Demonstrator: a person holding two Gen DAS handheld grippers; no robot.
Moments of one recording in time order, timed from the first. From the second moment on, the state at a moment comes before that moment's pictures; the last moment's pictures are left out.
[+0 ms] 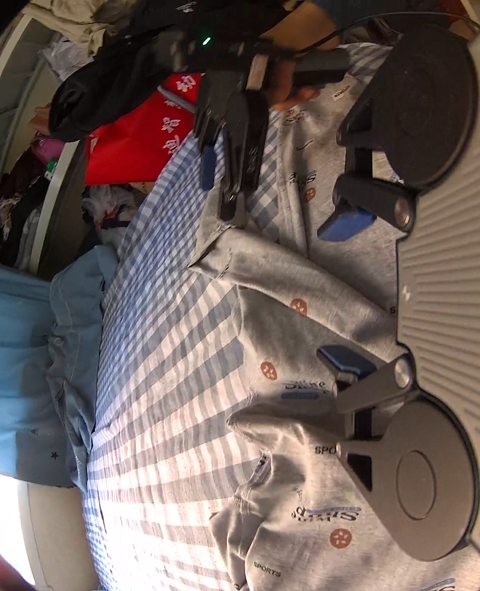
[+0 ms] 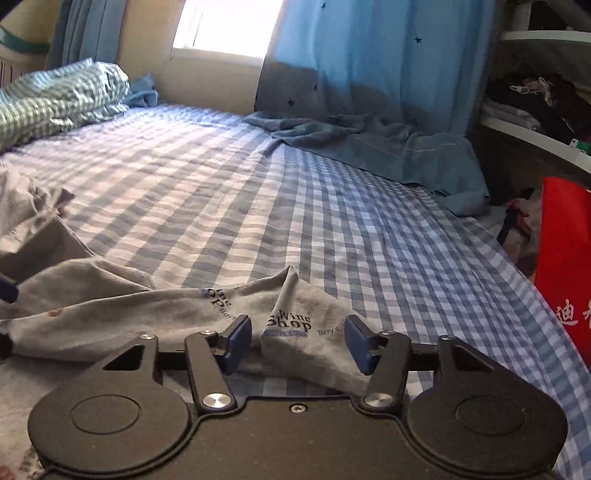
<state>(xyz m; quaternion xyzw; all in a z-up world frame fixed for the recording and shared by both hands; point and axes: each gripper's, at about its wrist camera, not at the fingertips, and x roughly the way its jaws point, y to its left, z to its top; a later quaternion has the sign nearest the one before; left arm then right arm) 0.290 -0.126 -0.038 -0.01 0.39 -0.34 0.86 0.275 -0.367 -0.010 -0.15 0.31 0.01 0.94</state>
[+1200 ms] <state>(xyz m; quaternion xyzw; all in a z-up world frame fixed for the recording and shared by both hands) 0.149 -0.179 -0.046 0.29 0.28 -0.37 0.84 0.031 -0.455 -0.042 -0.24 0.27 -0.06 0.93</state>
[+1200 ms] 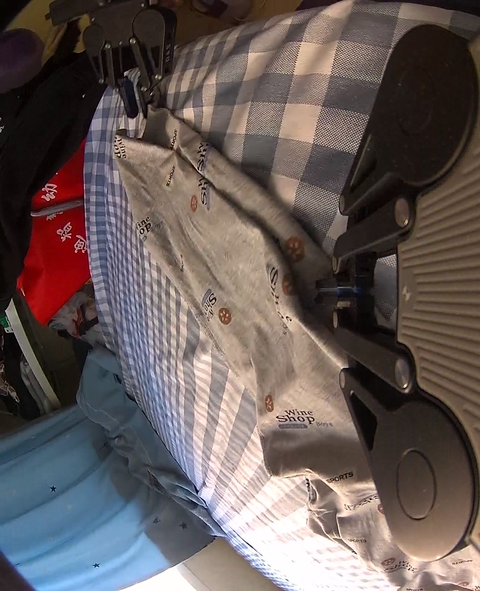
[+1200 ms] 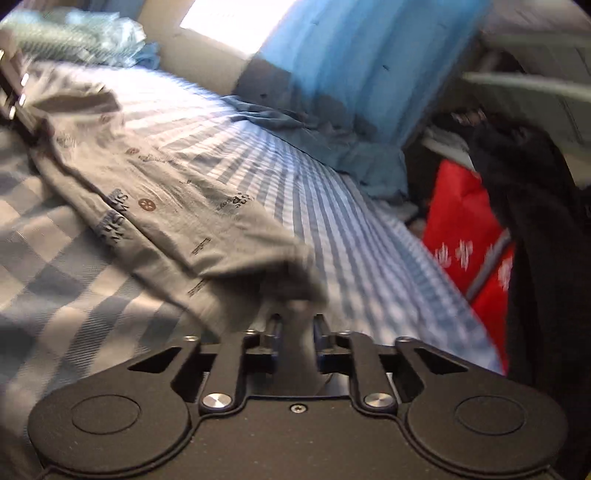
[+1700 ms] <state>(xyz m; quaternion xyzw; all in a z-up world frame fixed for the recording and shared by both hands) 0.147 -0.200 -0.042 0.35 0.23 -0.34 0.84 0.017 -0.495 -0.009 0.20 0.24 0.00 0.95</state>
